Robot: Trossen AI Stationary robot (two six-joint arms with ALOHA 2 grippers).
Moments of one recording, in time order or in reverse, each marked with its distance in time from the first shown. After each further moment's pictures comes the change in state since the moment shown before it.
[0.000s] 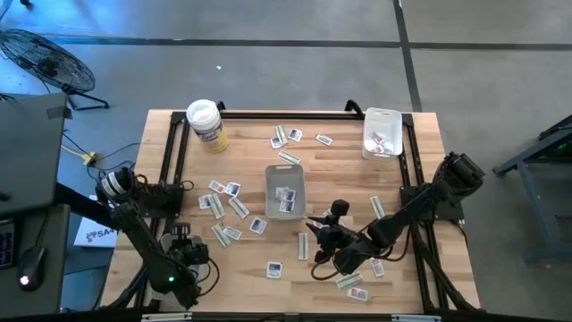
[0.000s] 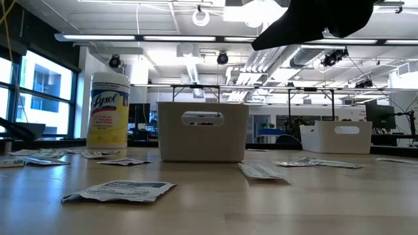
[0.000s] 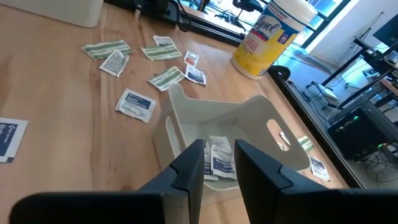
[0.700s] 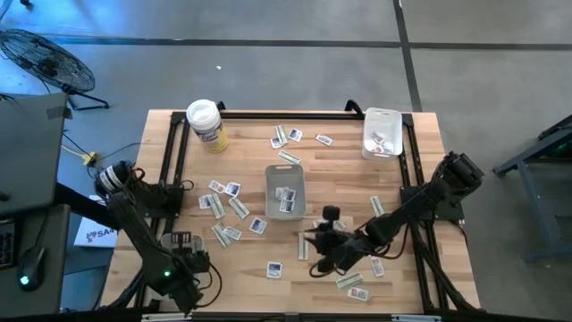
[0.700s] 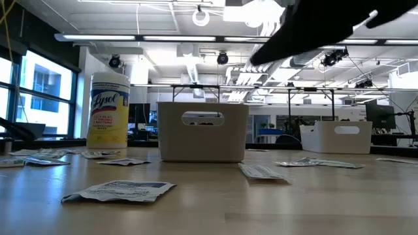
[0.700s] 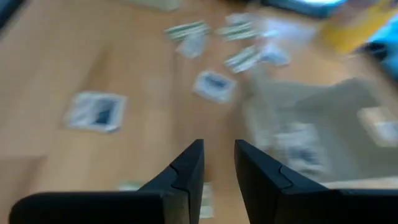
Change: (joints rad) left arm 0.022 -0.061 0.110 0.061 0.128 0.027; right arm -0.036 0.014 0.000 0.012 -0.353 0.054
